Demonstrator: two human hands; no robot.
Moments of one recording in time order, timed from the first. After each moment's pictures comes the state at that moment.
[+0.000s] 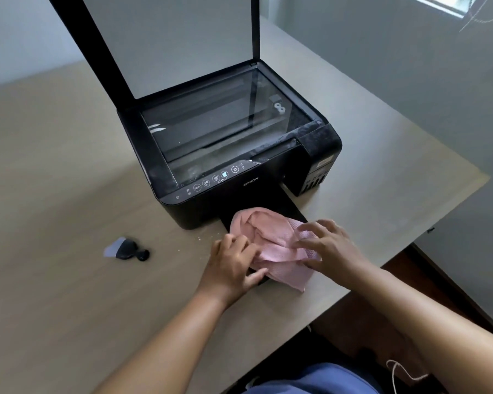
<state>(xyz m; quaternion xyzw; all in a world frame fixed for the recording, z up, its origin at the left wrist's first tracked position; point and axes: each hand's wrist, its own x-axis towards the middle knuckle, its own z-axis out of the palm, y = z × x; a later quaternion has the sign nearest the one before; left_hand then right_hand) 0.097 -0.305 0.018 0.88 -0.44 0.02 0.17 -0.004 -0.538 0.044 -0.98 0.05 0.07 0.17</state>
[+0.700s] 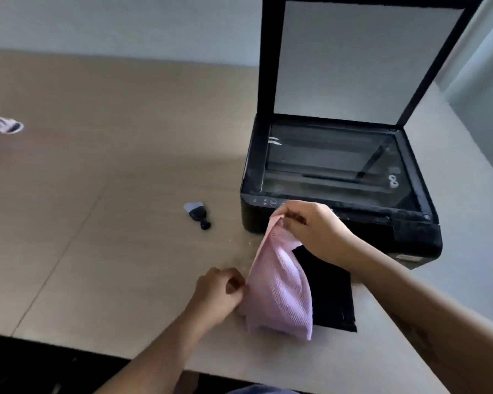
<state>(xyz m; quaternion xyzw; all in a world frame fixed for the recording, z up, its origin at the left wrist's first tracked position) 0.049 -0.268 0.037 0.91 0.08 -0.15 0.38 0.144 -0.477 0.173 -0.89 -0.18 0.10 0.40</state>
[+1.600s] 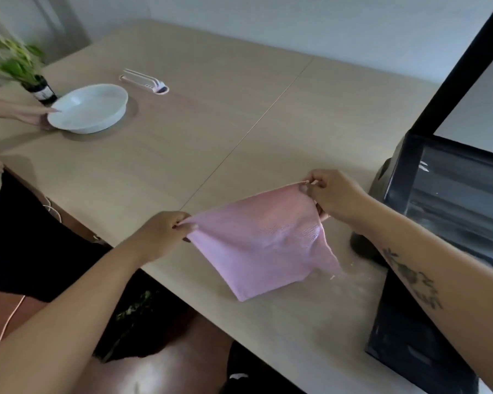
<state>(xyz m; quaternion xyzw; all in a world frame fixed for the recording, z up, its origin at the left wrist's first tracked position) -0.021 -0.005 0.137 0.88 0.27 -0.07 0.38 0.191 -0.264 0.181 -0.86 -0.22 0.23 0.41</state>
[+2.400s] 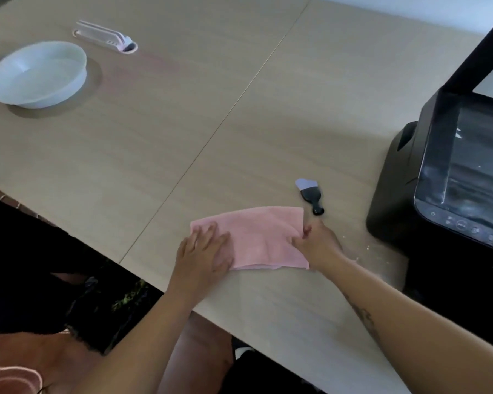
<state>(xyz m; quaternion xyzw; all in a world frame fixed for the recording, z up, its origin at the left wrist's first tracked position) -0.023 -0.042 -0.017 0.97 0.19 -0.09 0.15 0.148 -0.251 0.008 -0.92 -0.03 0.31 0.25</state>
